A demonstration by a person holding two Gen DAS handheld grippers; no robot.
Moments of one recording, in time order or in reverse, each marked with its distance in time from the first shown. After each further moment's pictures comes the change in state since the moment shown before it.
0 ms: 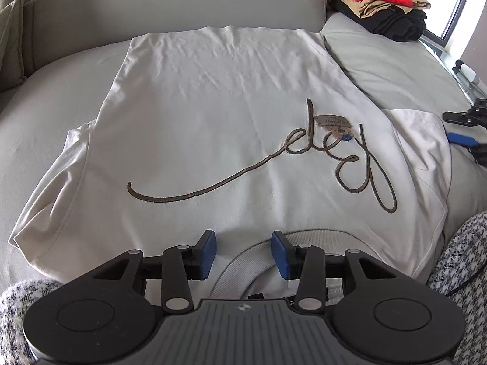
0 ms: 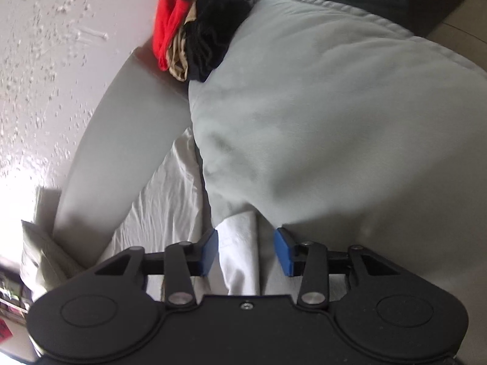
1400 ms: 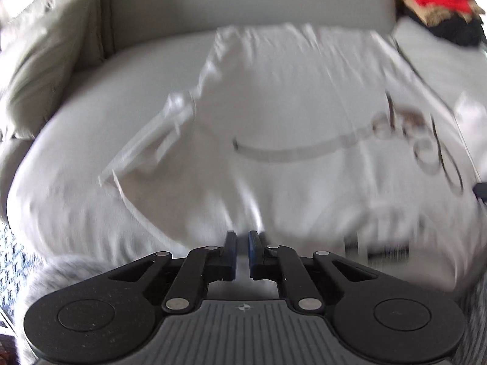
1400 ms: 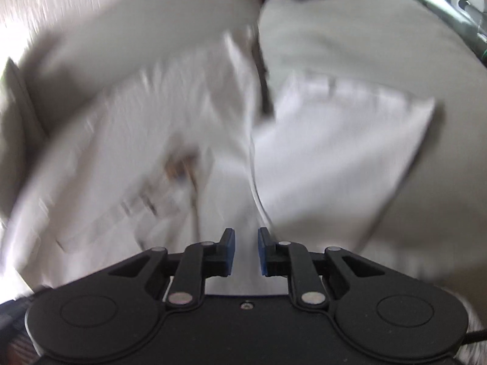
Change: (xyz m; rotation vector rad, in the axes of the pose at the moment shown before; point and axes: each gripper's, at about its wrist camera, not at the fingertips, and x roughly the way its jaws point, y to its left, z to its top) left arm -0.028 0.024 -0.046 -0.082 0.010 0.270; right arm 0.003 0.098 -0.136 -0.500 0.242 -0.271
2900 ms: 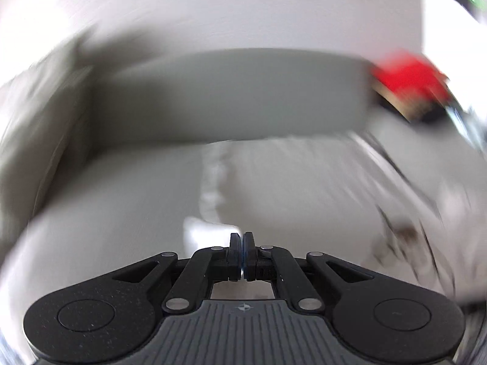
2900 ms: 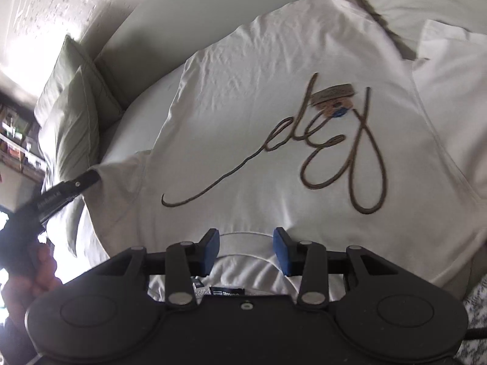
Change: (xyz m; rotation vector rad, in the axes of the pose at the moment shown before) left arm -0.037 0.033 0.072 0.164 -0.415 -0.100; right arm 0.006 0.076 -0.016 0.081 0.047 0.357
